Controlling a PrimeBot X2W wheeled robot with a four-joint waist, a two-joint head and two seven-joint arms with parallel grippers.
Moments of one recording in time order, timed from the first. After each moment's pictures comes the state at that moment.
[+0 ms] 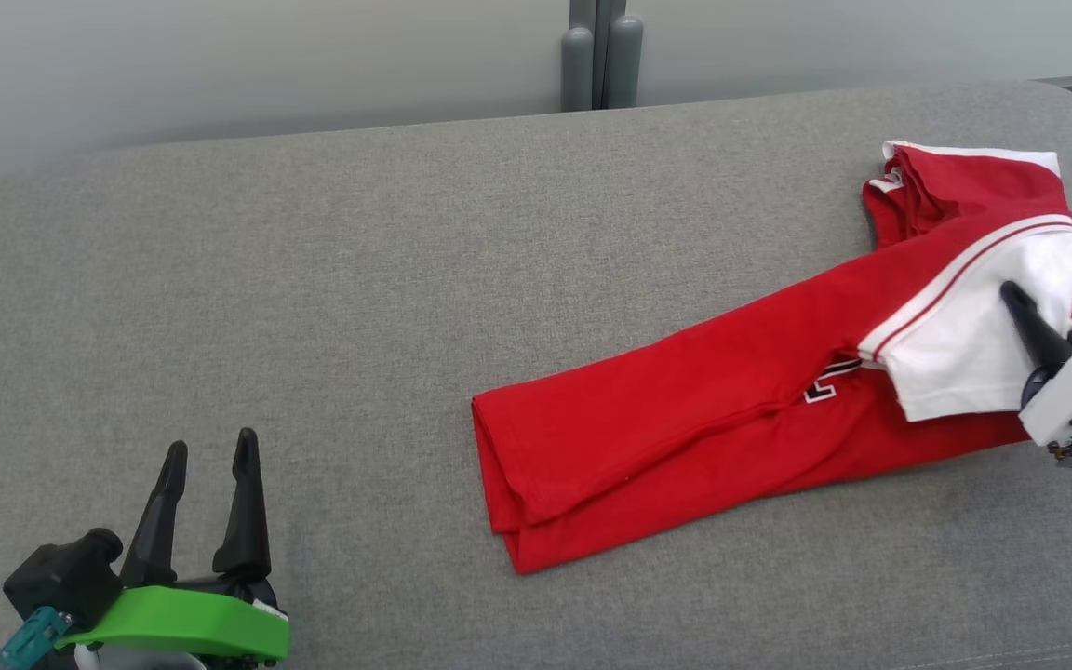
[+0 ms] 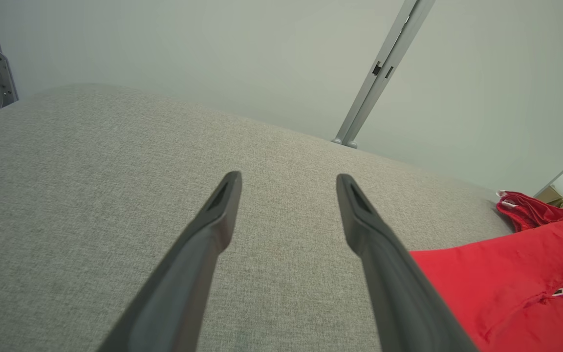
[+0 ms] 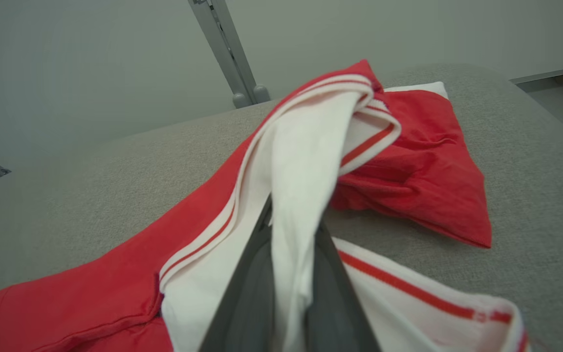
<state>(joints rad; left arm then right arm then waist) 0.07 0.20 -0.23 -0.04 -0.67 0.12 -0.25 -0.32 -0.53 0.31 0.46 0.82 0.12 0.04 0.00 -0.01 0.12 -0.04</state>
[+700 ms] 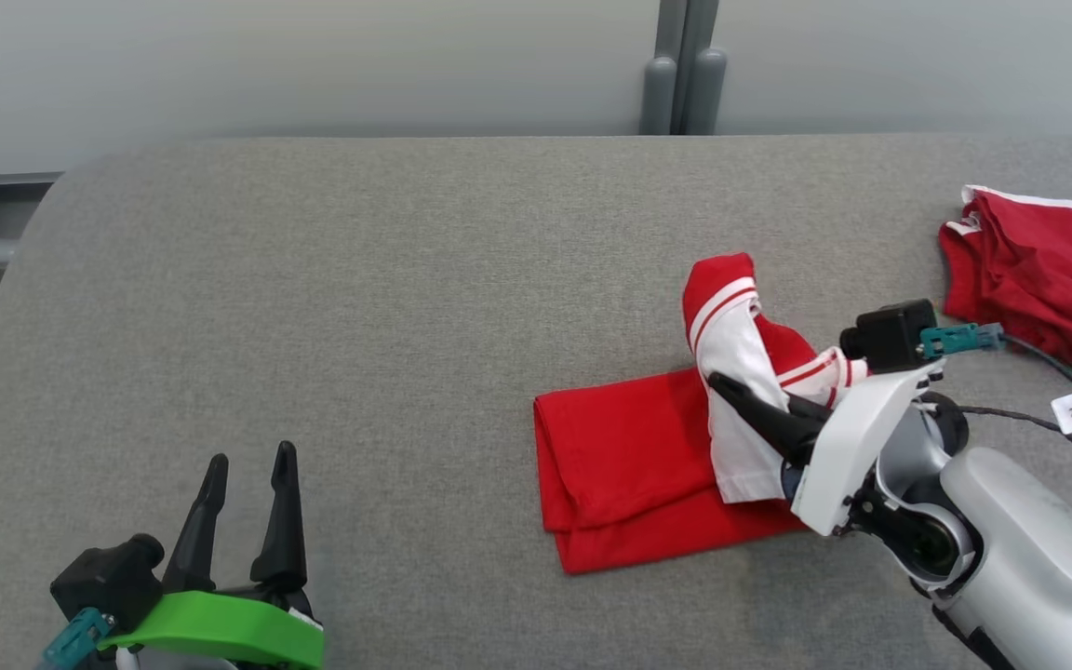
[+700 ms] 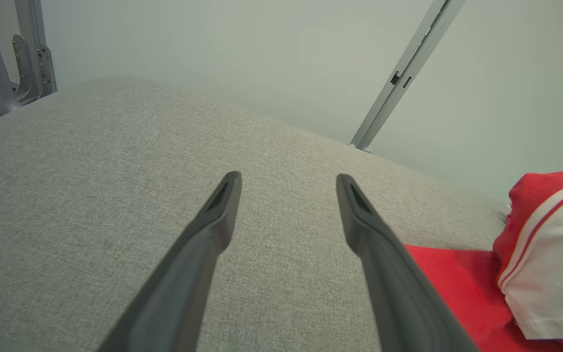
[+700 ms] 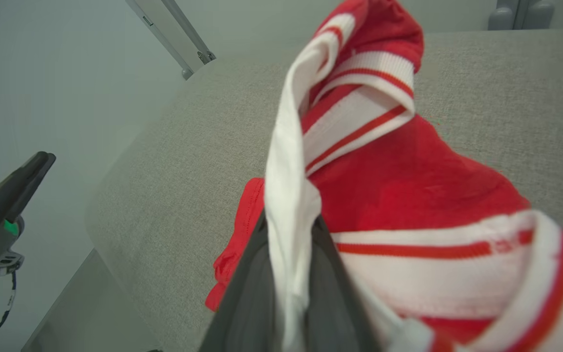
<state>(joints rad) 0.07 0.17 -0.27 -0.02 -0.66 0.12 -0.24 -0.32 -0.41 0.63 0.17 0.90 0.12 0.22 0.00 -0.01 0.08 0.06</state>
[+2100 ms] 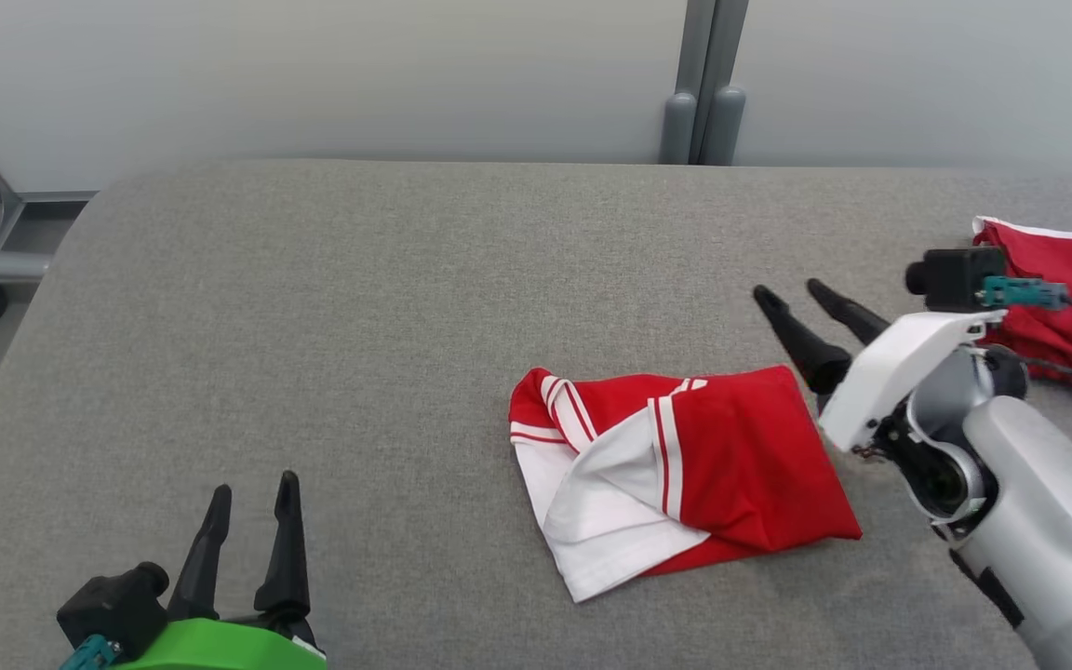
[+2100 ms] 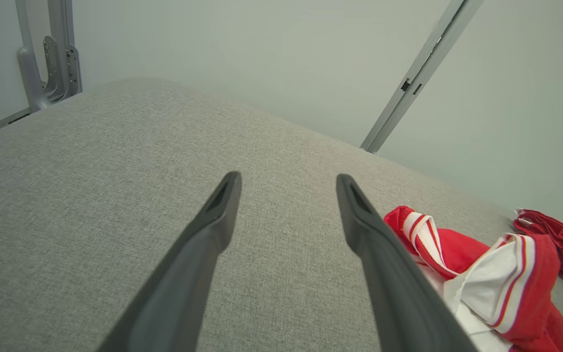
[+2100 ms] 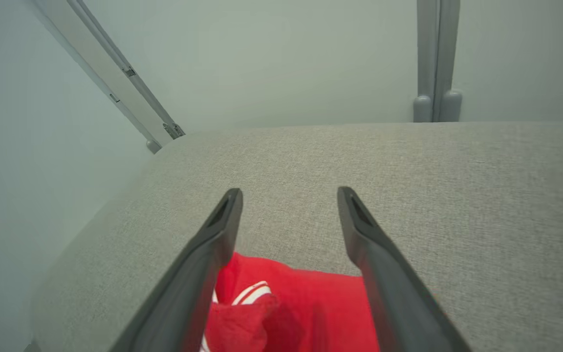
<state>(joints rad) 0.13 0.15 -0.25 -0.02 -0.65 0.12 -0.23 -0.40 -0.34 0.55 0.30 0.83 0.02 0.10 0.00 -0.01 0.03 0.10</state>
